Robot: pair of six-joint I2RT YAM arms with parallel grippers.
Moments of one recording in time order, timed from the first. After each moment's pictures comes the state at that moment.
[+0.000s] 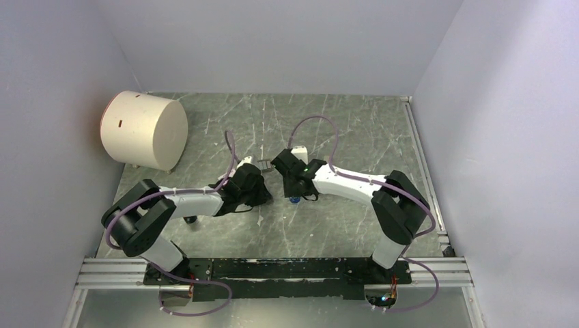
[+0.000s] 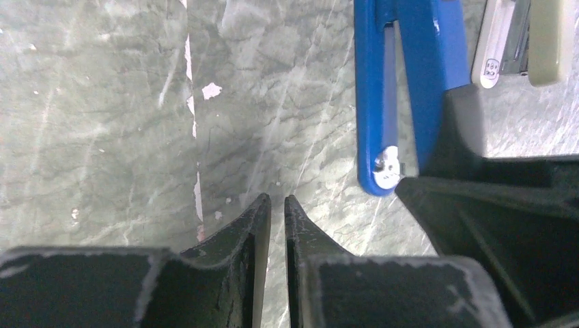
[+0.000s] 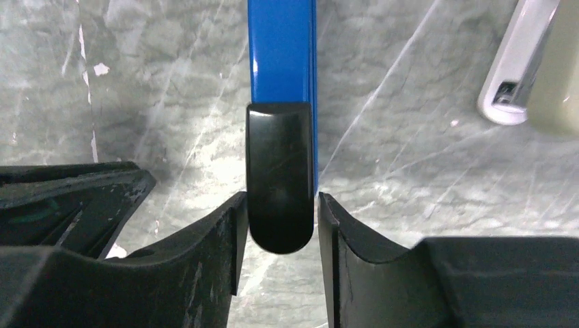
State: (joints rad) left arm -0.78 1.55 0.61 0.18 -0.07 -0.93; right arm 0.88 1.70 1.10 -0.55 0.33 0.68
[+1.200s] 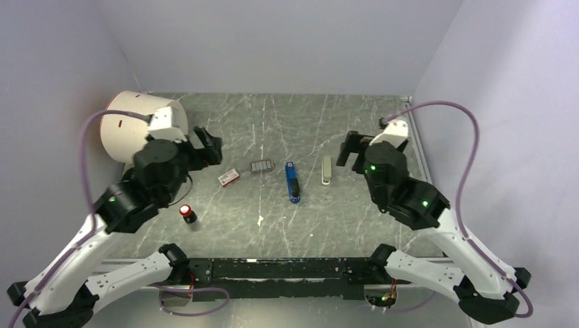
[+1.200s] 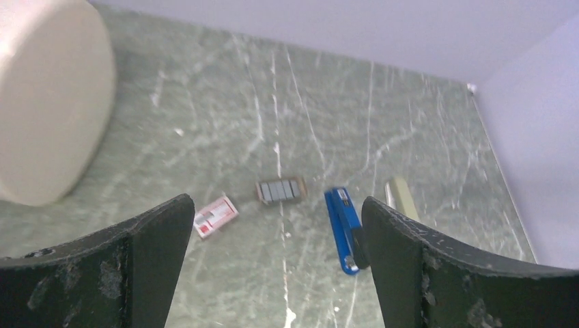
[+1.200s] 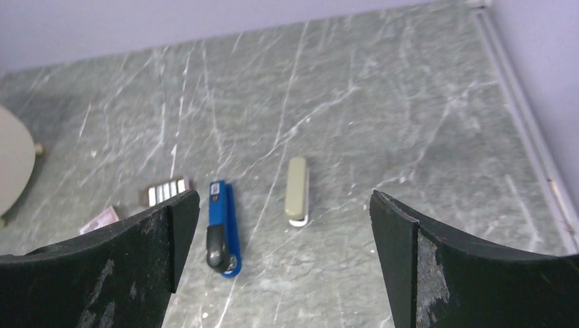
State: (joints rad) left arm -0.78 0.82 1.12 -0.58 -0.58 -0.54; right arm 0.83 0.88 1.15 -0.67 0.76 0.43
